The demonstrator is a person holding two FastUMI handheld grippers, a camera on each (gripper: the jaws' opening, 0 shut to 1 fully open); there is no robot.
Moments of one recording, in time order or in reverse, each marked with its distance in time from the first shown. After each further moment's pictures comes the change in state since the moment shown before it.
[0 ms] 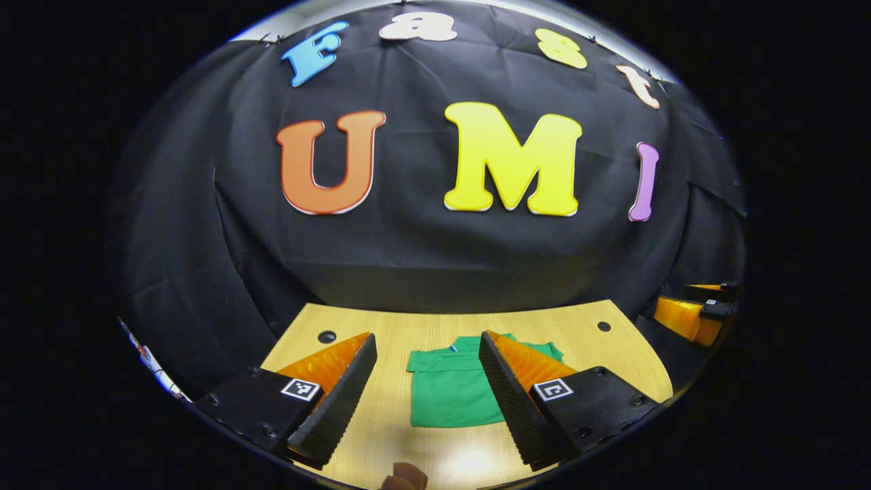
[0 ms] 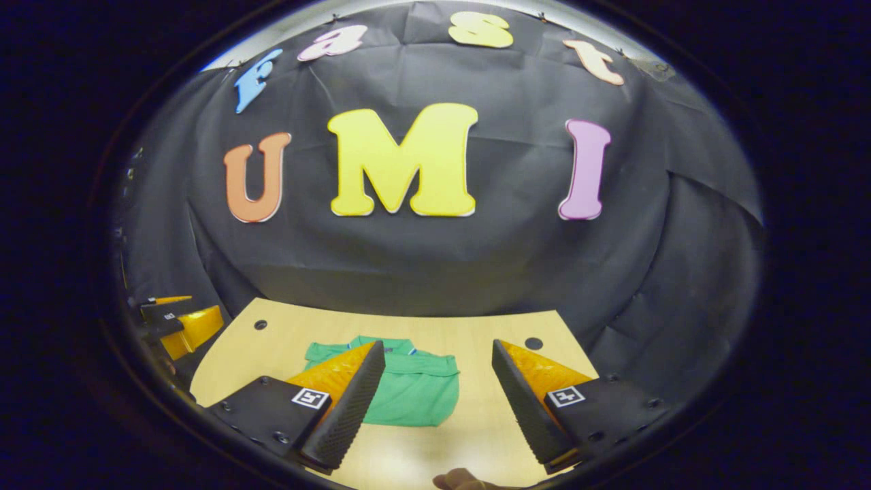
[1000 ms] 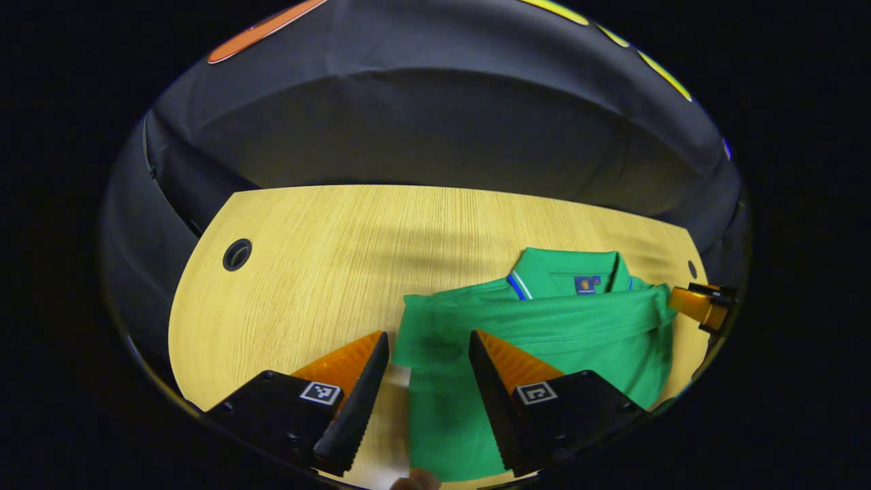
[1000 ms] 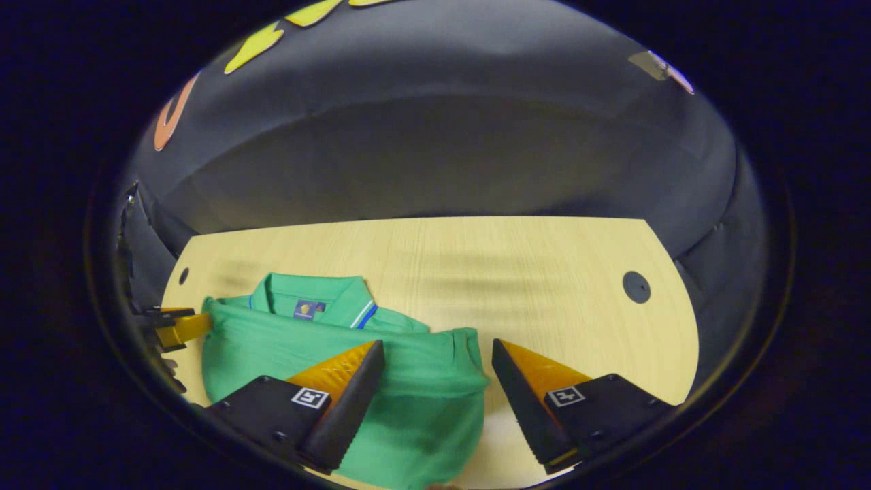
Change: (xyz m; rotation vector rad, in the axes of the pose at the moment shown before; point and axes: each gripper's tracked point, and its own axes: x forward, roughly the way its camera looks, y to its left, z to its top) left arm 0.274 0.026 -0.230 -0.076 0.578 -0.002; right arm 0.316 -0.022 -0.188 0.072 0.482 0.012
